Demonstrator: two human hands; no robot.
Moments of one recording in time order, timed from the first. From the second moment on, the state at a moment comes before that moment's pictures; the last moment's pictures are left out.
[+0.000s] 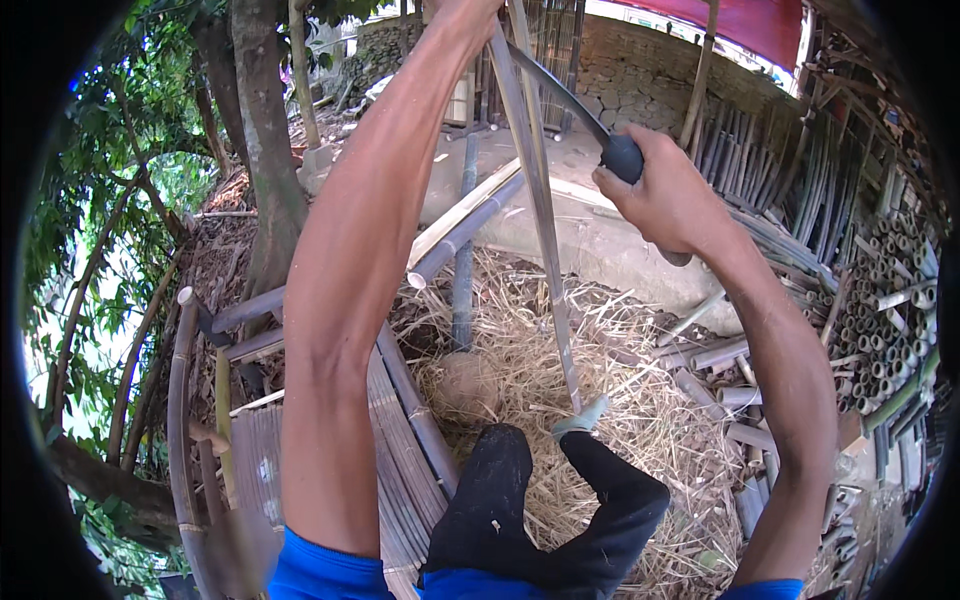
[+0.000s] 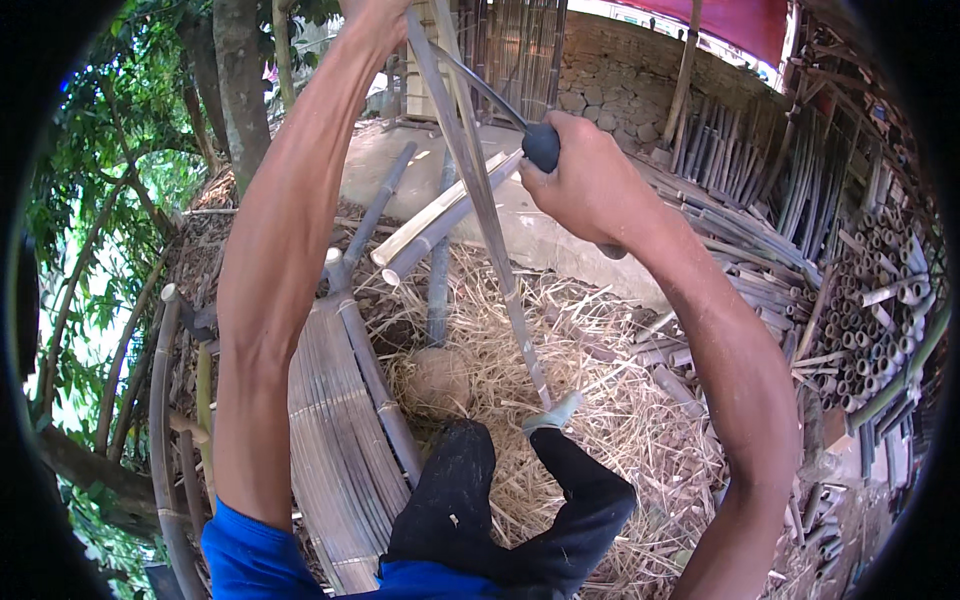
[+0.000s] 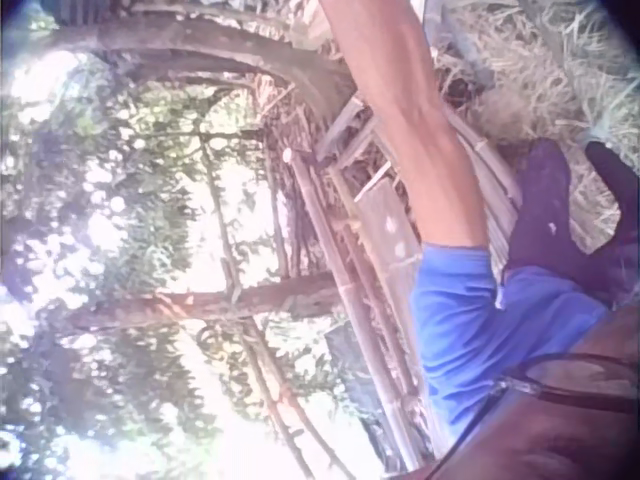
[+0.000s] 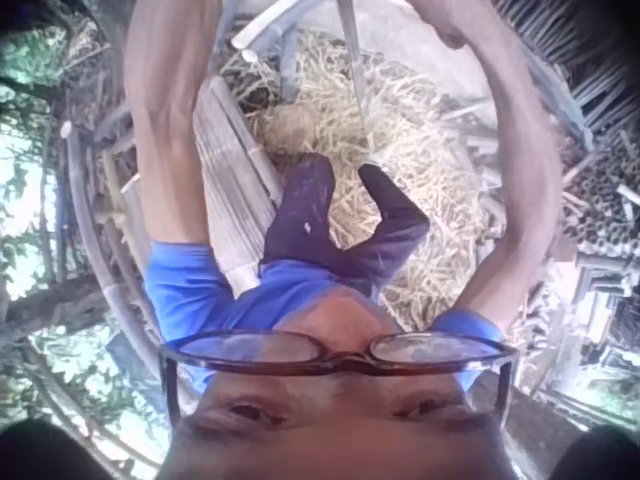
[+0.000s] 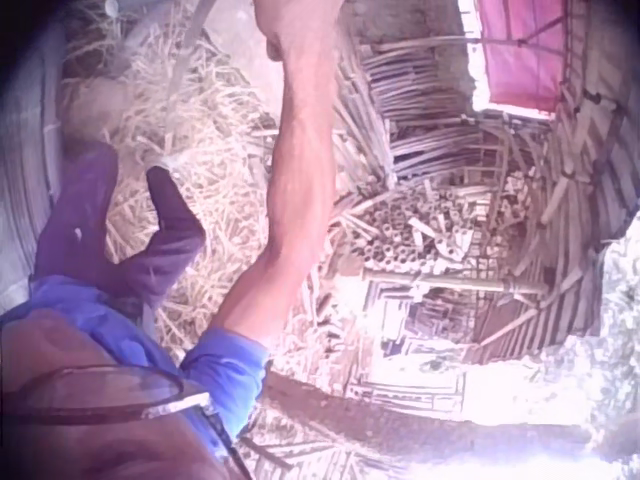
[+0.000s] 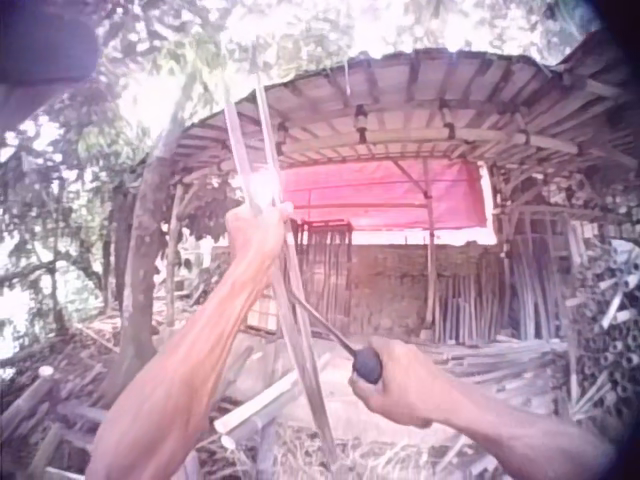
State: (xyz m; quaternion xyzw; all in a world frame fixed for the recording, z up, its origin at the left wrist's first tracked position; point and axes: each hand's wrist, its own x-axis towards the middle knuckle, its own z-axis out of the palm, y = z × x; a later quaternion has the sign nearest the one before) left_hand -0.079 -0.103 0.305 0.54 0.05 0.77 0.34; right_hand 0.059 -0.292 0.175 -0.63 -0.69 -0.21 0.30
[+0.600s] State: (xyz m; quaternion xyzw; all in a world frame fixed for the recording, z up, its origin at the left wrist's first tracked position) left_hand -0.100 -0.079 0.307 0.55 0.21 0.78 0.21; right_hand 0.055 -0.280 0.118 -0.75 -0.65 0.05 0.15
